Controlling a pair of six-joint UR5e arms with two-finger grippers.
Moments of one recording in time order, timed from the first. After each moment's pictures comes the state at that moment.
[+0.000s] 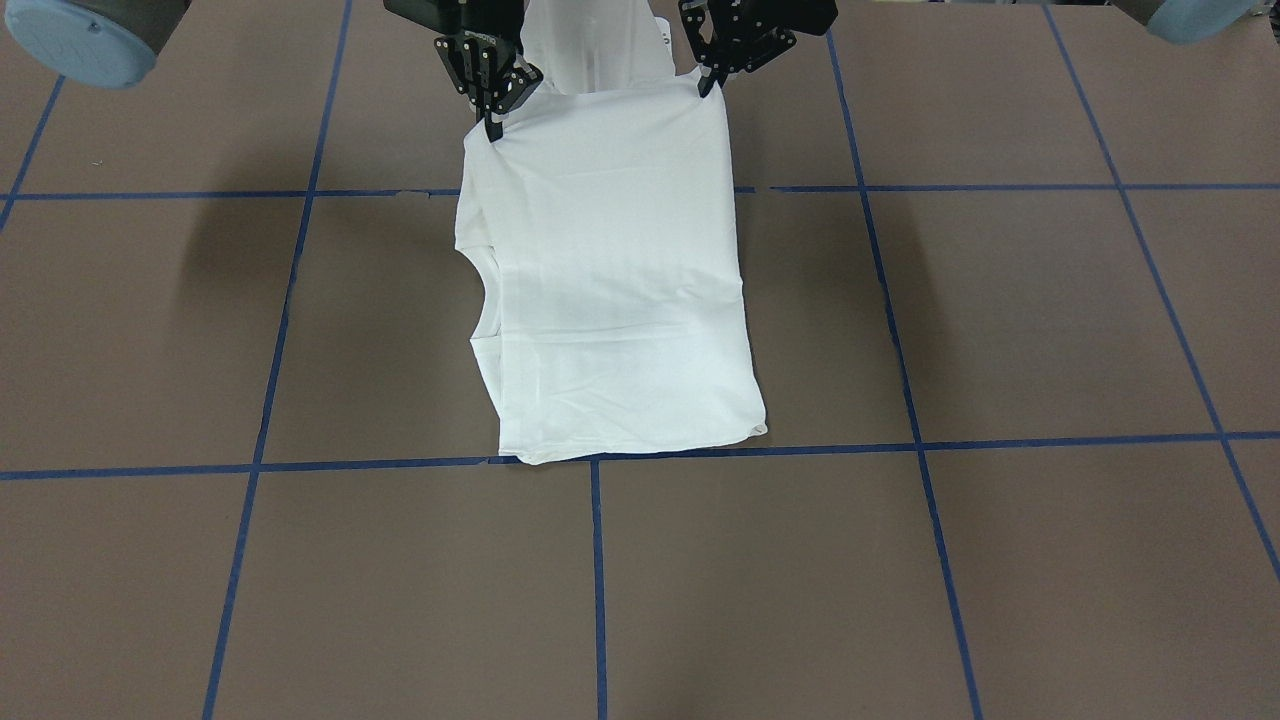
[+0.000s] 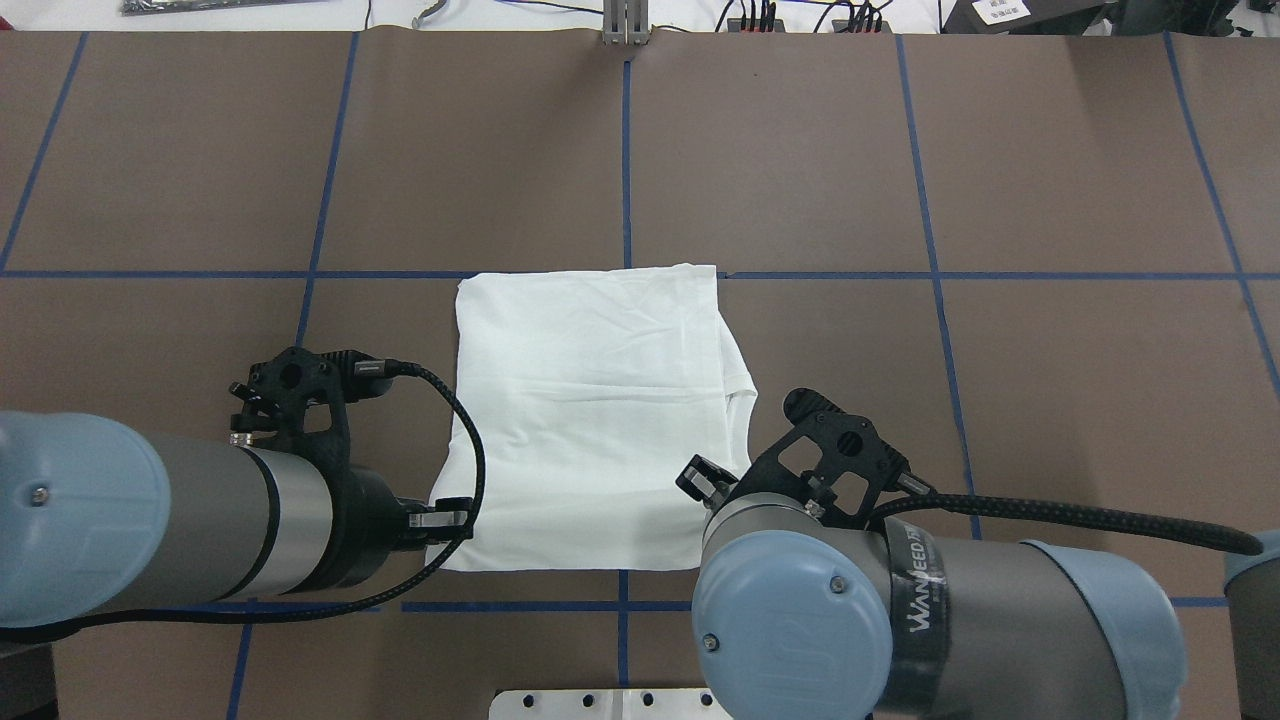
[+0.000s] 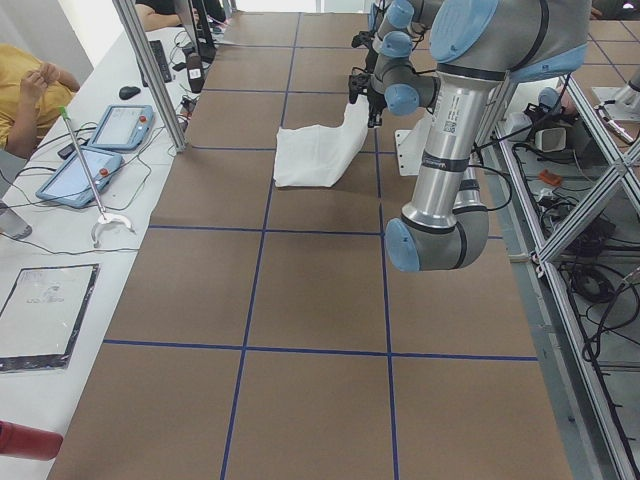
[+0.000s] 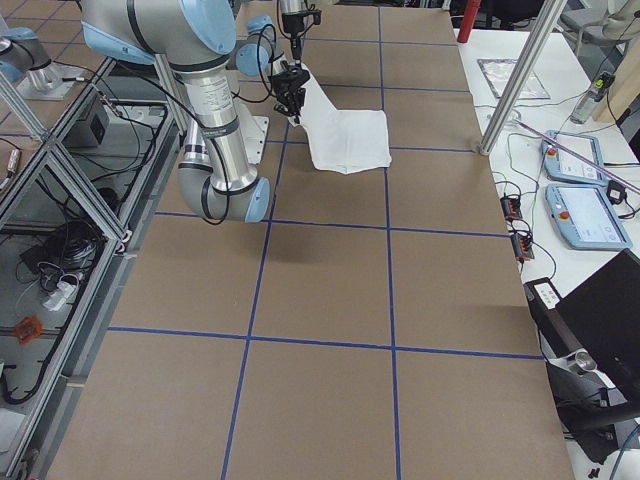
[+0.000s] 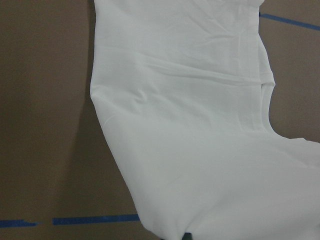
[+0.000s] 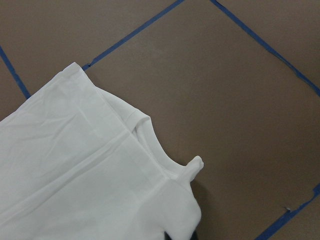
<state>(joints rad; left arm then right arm) -0.33 -1.96 -2.36 -1.44 -1.73 -1.44 0.17 -0.92 2.21 -2.18 1.33 2.12</state>
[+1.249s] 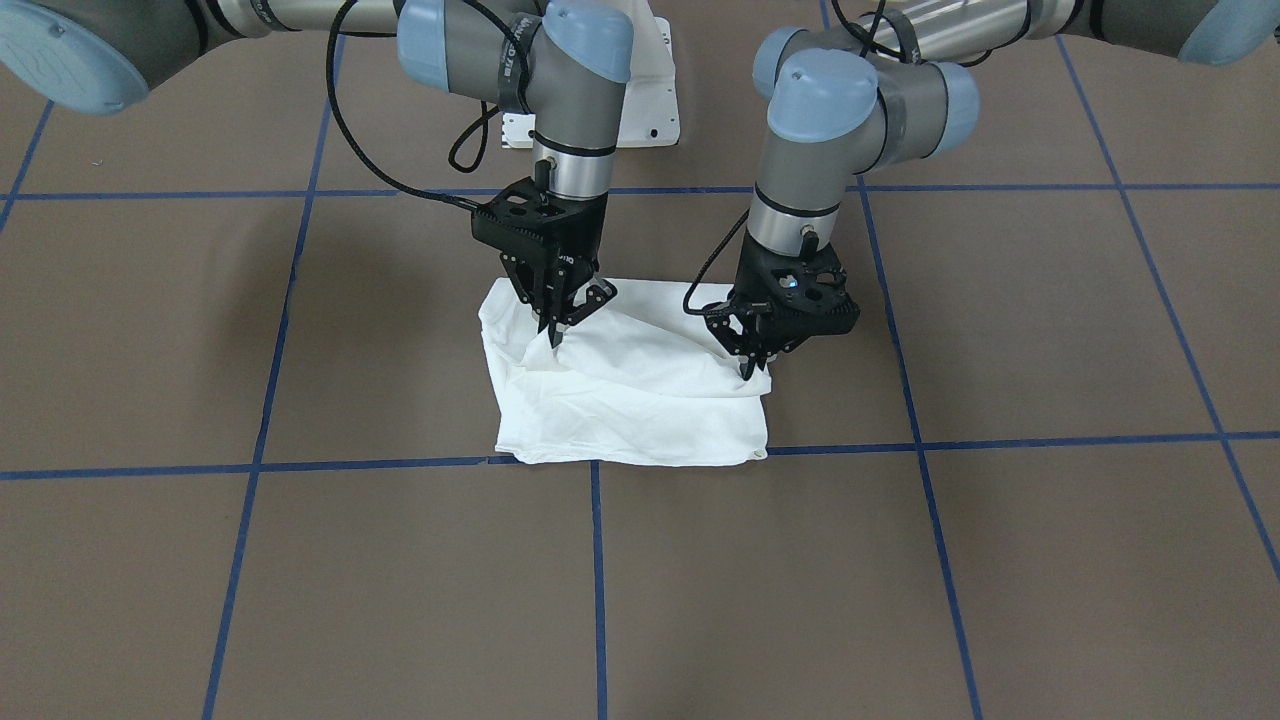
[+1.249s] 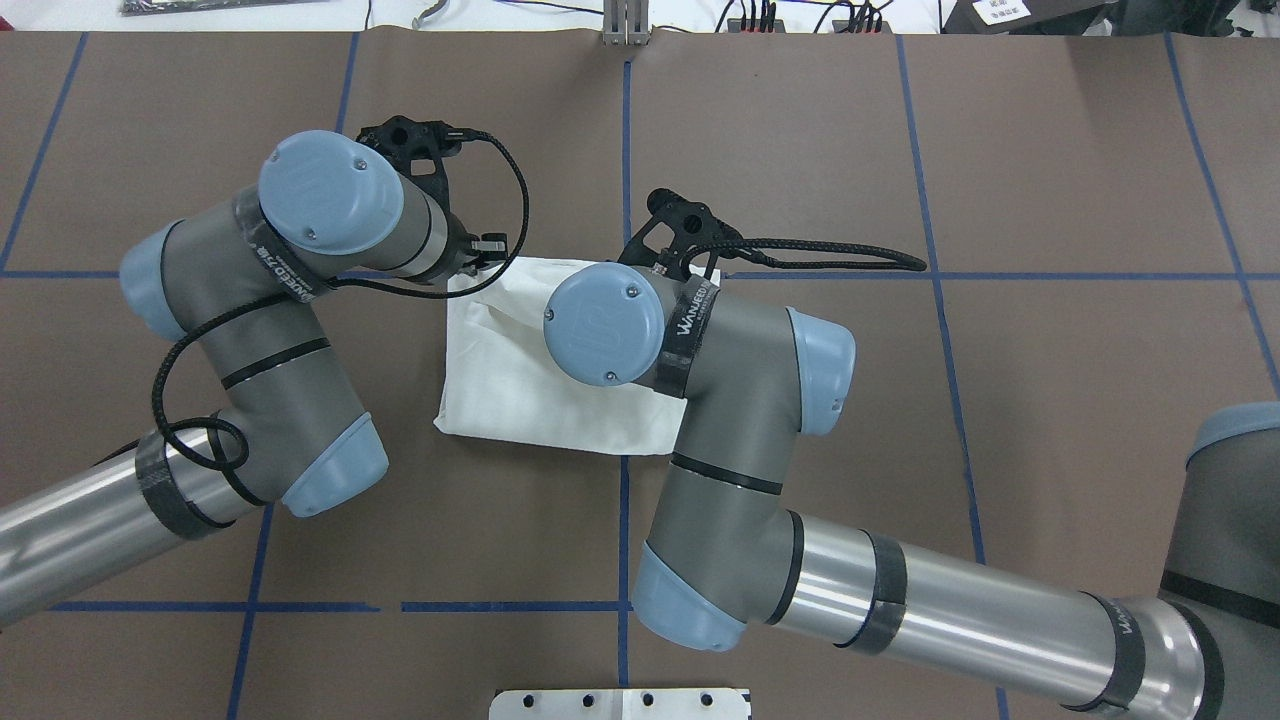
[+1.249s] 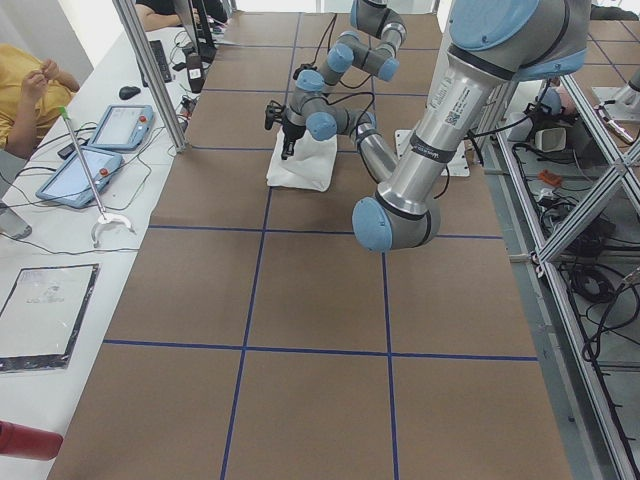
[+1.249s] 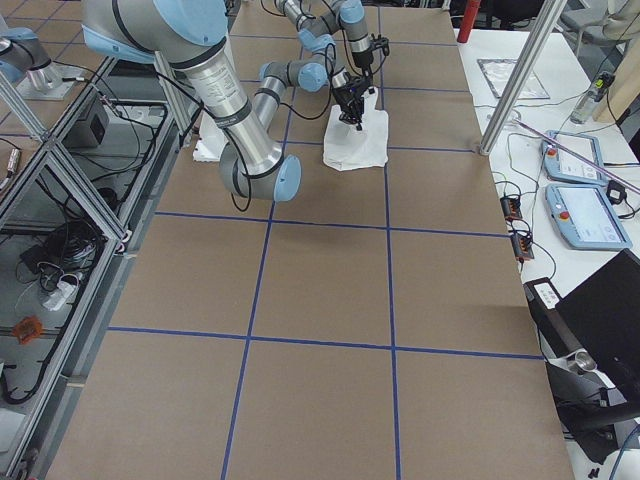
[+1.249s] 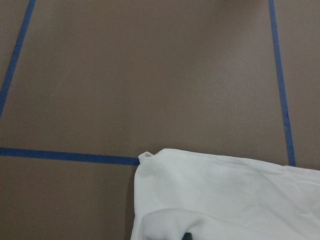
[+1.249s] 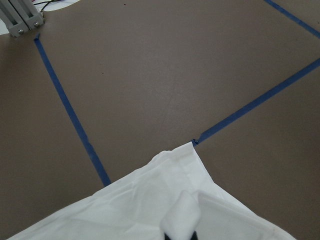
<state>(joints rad) -0.66 -2.18 -1.65 -1.78 -1.71 -1.21 0.43 -0.72 1.59 -1.74 1.34 1.84</state>
